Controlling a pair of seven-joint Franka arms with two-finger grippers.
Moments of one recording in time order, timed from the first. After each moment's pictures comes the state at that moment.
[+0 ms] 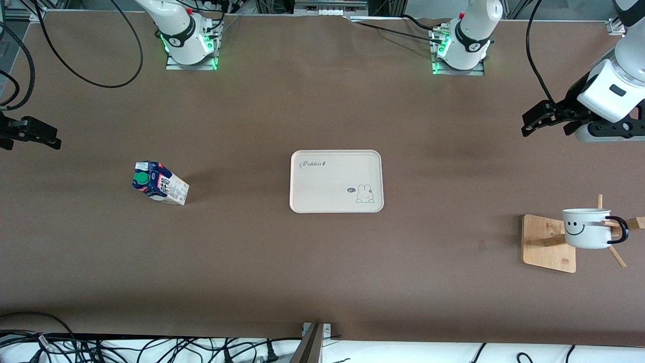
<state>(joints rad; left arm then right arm) 0.10 -0.04 -0.16 -1.70 -0.03 1.70 -0.13 -0.02 0.17 -0.06 -1.42 -0.05 1.57 -0.13</state>
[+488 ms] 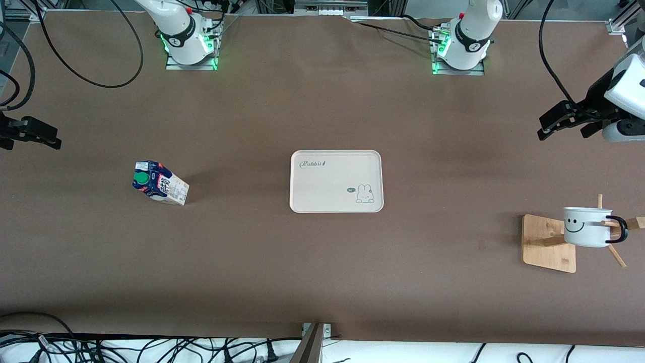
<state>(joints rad) 0.12 -0.02 -0.16 -1.65 -0.03 1.69 -0.13 -0.02 0.17 -0.06 -1.42 -0.05 1.57 -0.13</state>
